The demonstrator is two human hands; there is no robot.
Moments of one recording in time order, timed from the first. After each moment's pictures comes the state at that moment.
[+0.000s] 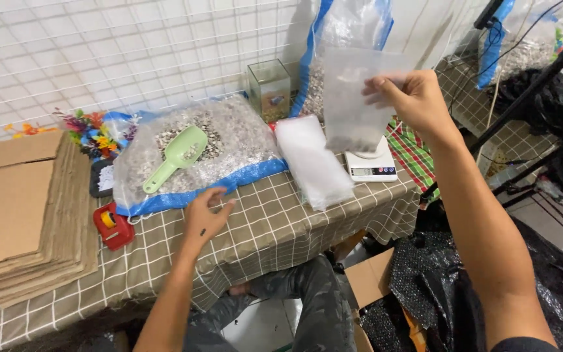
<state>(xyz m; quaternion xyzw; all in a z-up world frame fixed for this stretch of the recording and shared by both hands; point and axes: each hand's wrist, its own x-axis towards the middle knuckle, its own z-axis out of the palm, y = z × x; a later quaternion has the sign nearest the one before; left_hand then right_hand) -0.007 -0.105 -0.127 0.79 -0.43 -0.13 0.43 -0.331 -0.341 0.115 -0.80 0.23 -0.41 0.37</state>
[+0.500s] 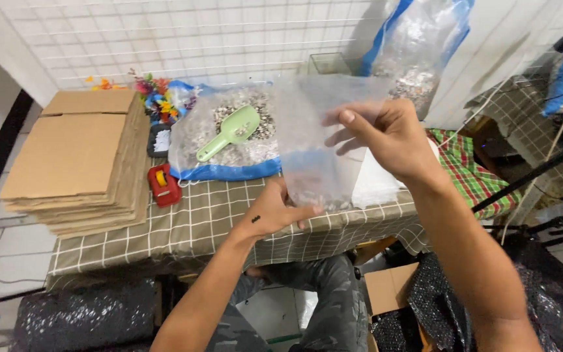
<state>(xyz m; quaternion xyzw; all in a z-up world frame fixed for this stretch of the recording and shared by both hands) -0.092 -0.043 0.021 0.43 -0.51 -0.42 0.62 -0.237 -0.194 0.128 -0.76 0.11 -0.33 0.55</state>
